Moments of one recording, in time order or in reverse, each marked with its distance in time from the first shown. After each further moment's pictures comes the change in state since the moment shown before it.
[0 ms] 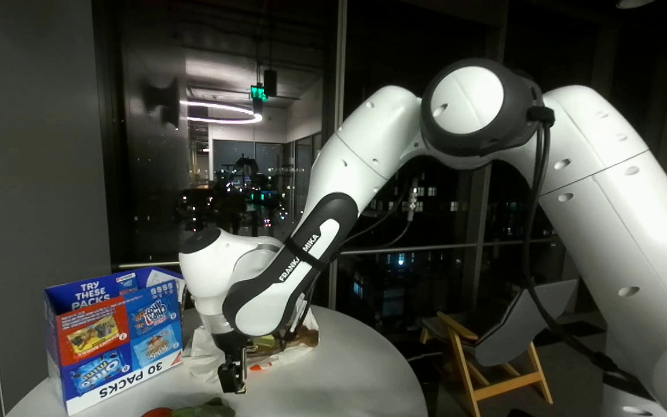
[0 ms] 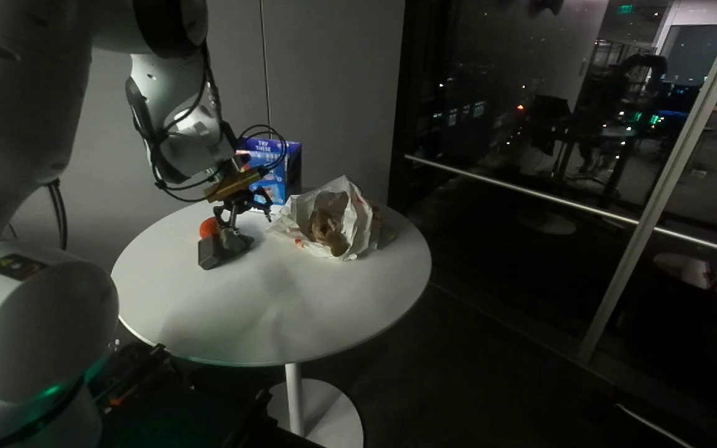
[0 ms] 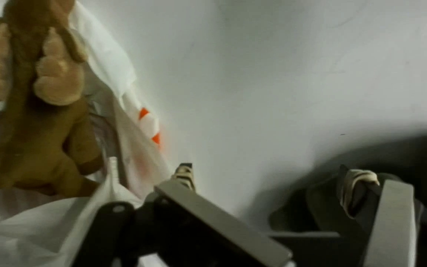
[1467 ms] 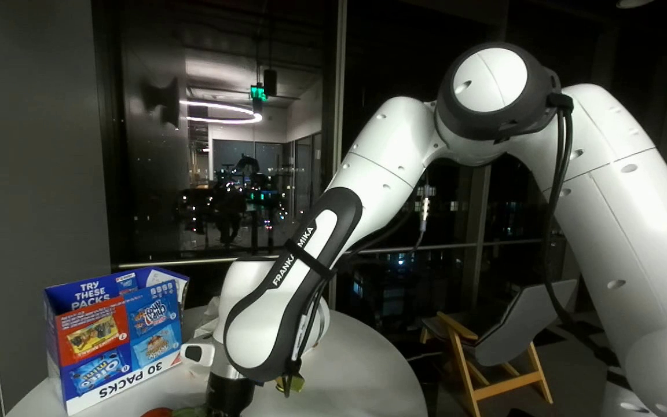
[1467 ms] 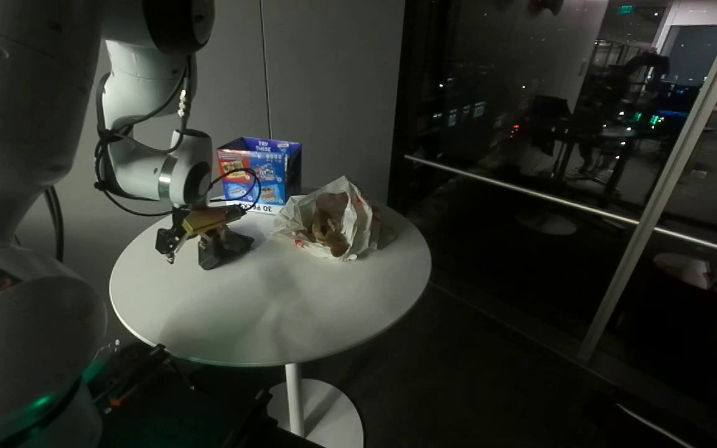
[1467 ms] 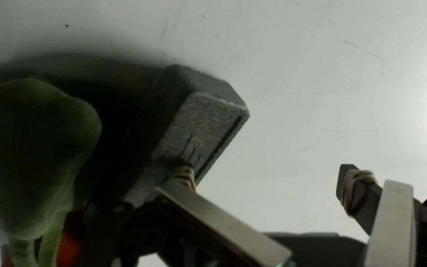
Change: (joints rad) arm -0.156 -0.026 0.241 -0.326 0.707 0.437 -1.015
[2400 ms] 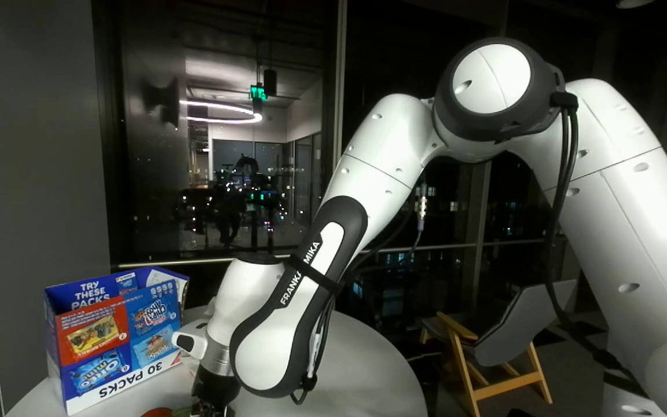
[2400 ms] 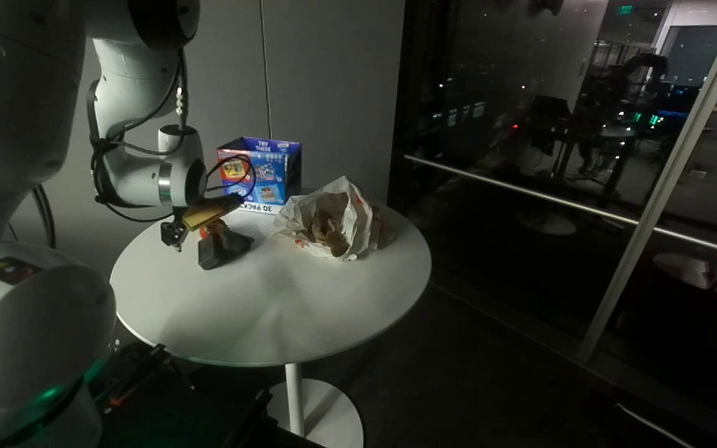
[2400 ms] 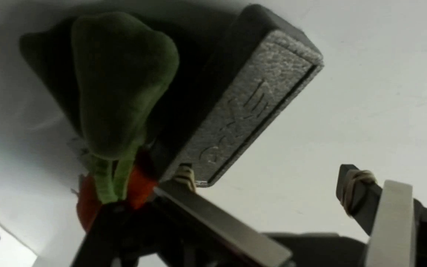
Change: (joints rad) arm 0.122 -0.015 -0.120 -0.007 -0.132 0.207 0.120
